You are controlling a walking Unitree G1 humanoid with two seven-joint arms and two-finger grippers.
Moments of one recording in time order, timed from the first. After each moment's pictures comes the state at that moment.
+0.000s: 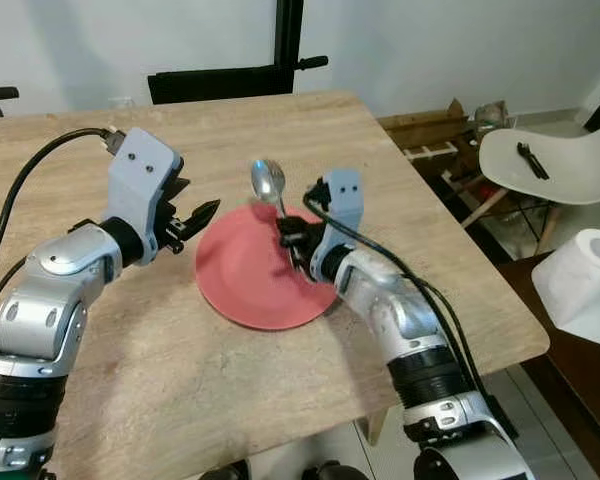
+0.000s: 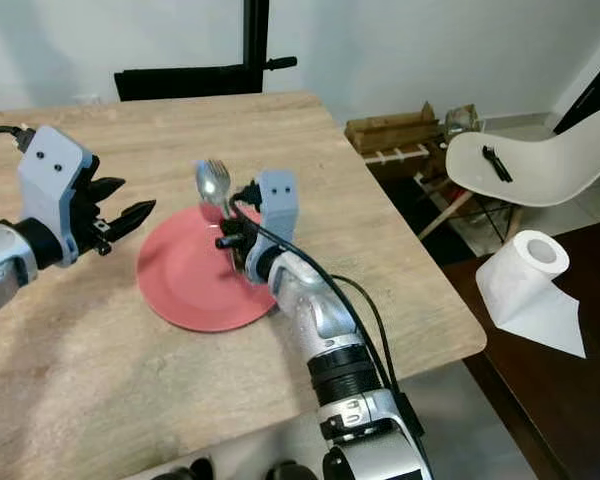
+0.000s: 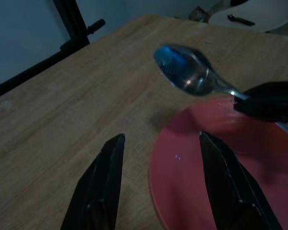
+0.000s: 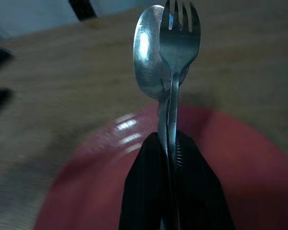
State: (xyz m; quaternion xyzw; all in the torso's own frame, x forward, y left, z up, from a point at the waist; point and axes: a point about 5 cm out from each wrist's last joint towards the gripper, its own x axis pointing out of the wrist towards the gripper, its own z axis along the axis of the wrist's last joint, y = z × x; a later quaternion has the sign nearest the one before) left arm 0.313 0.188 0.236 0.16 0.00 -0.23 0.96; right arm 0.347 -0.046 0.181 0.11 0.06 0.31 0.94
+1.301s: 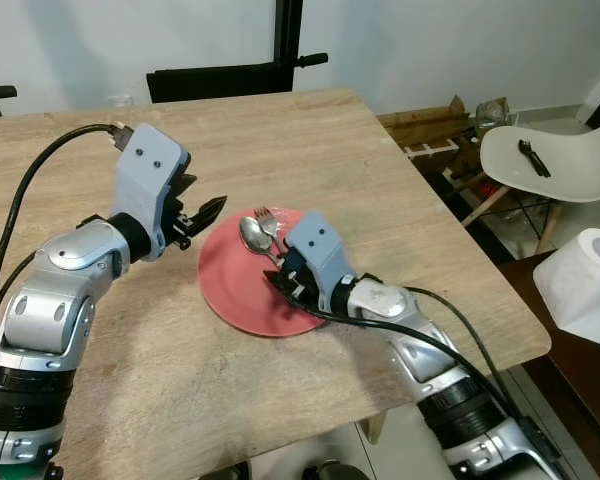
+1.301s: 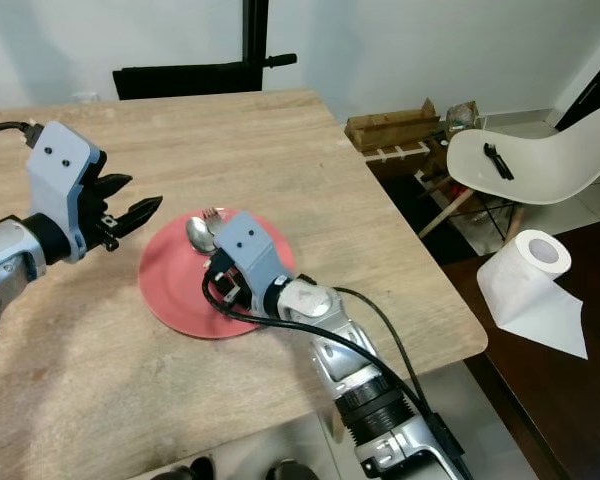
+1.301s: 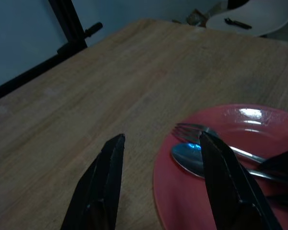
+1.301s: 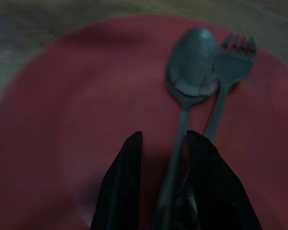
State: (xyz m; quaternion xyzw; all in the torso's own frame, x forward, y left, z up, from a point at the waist) left arm 0.316 0.181 0.238 0.15 -0.01 -0.24 0.96; right arm 0.325 -0.054 0.137 -0.14 0.08 0.38 0.91
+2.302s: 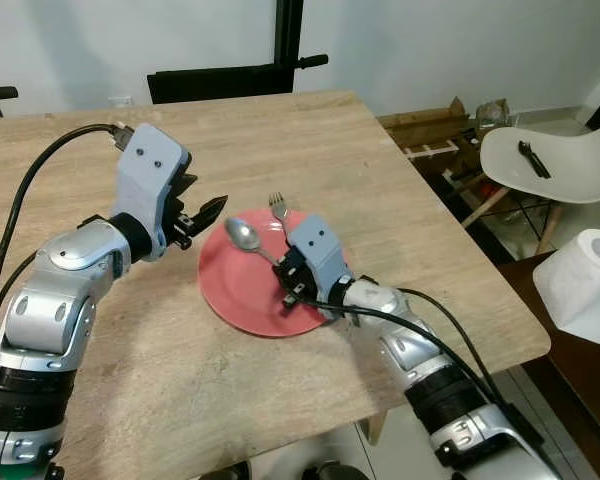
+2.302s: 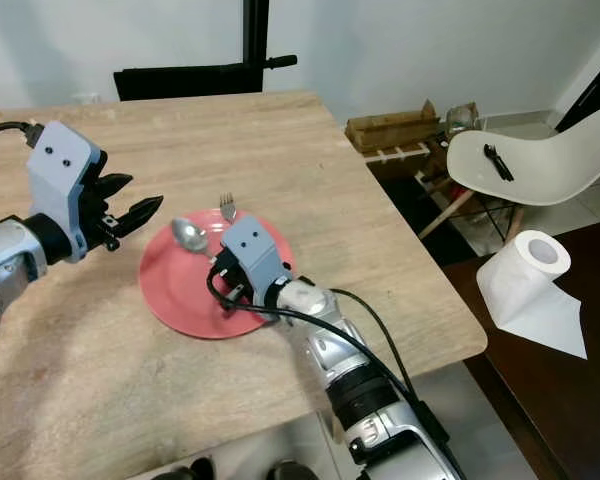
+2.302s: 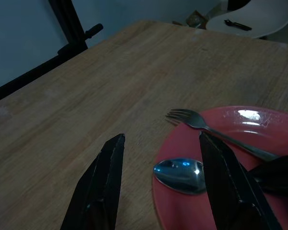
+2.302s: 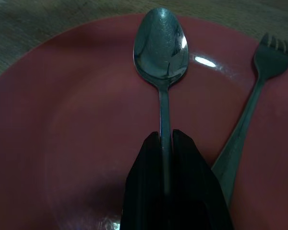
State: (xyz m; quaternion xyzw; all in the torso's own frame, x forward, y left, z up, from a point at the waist) left arm 0.316 0.180 0.238 0.15 -0.01 -0.24 0.96; right arm 0.333 -0.052 0.125 -0.12 0.10 0.39 0.91
